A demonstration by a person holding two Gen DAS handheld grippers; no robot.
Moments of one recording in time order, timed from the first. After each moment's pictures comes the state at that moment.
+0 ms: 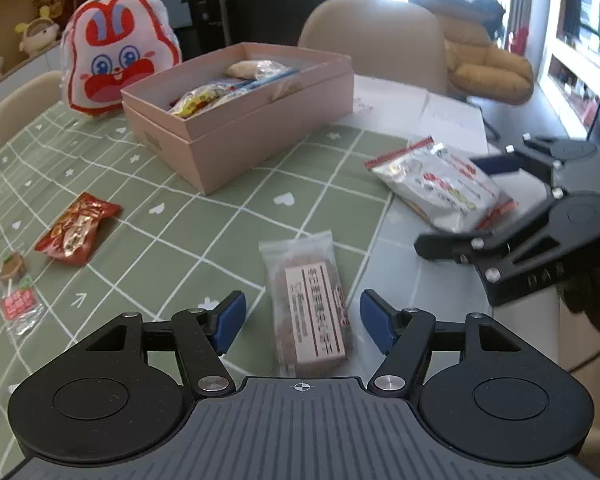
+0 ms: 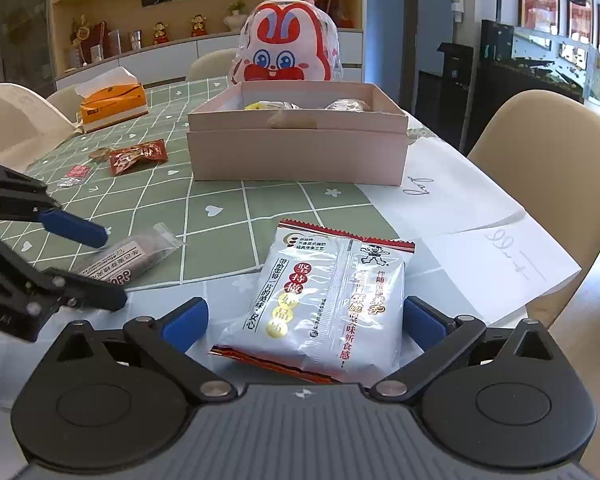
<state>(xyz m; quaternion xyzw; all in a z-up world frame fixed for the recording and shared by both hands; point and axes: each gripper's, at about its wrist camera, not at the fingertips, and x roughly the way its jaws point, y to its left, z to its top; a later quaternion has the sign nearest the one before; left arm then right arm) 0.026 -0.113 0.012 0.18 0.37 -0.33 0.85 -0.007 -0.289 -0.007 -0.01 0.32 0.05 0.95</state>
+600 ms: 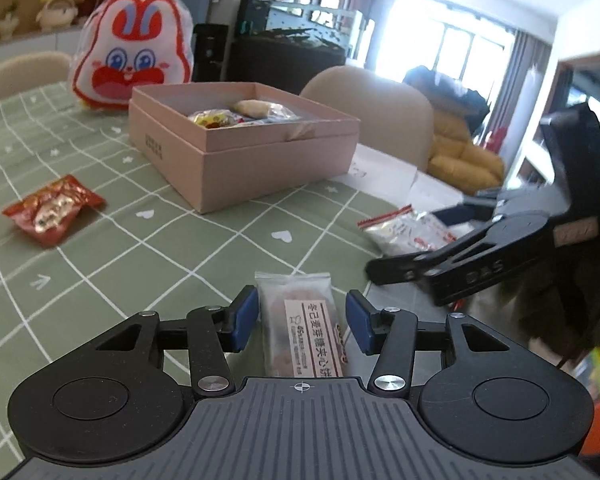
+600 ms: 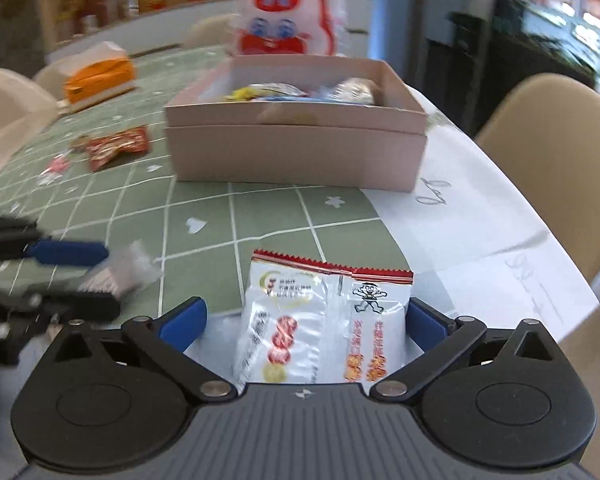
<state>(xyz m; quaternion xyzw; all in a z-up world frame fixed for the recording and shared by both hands) 0.044 -0.078 -0.004 0.02 0.32 -0.38 0.86 0.047 -0.282 0.002 -0.01 0.39 0.04 0.92</state>
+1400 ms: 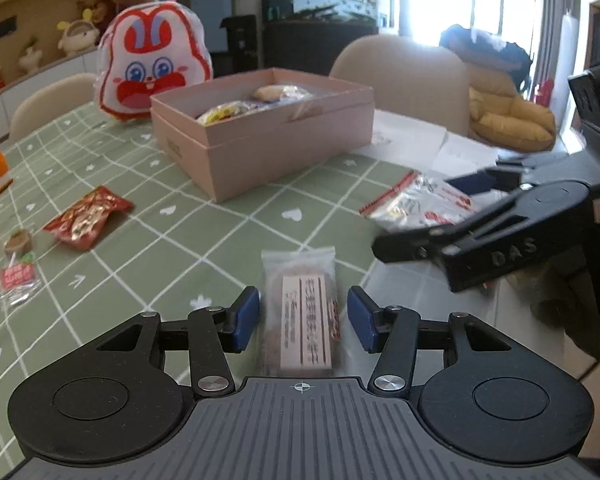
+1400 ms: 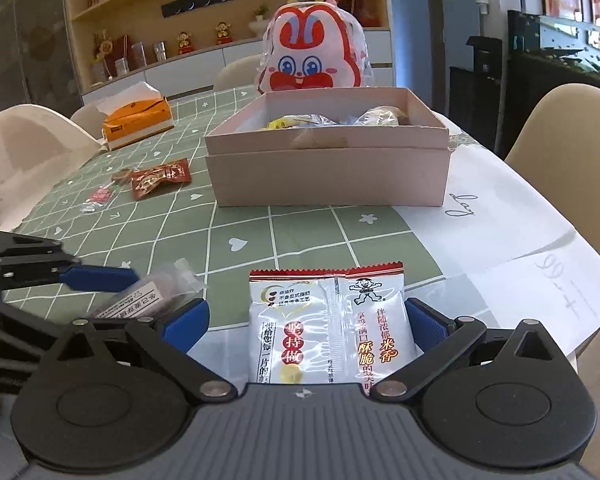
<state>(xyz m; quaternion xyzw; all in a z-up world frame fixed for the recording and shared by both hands) 0.009 -0.110 0.004 0.13 0.34 -0.29 0.88 0.025 -0.289 -0.003 0.02 0.32 0.11 0.94</state>
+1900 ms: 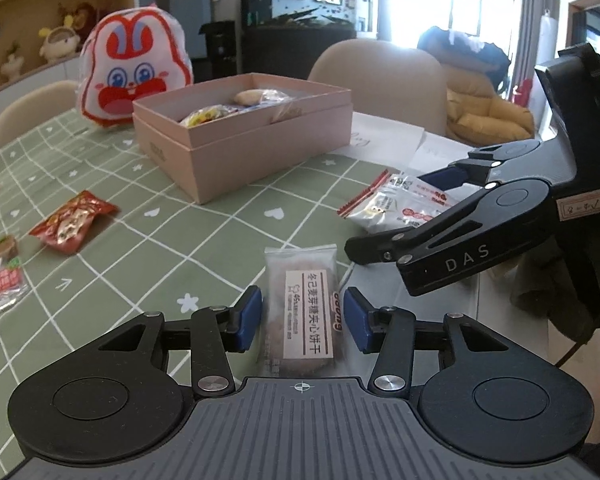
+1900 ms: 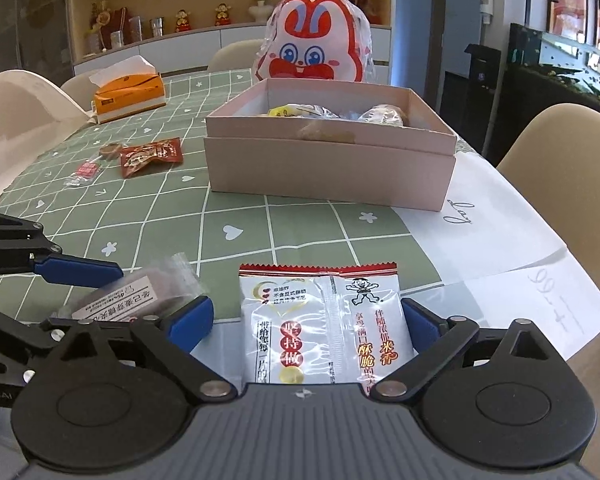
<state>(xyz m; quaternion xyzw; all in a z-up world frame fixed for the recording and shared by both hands) 0.005 -0.104 0.001 0.13 0.32 -0.33 0.88 0.032 -0.274 -0.003 -0.03 0.33 0.09 0.94</state>
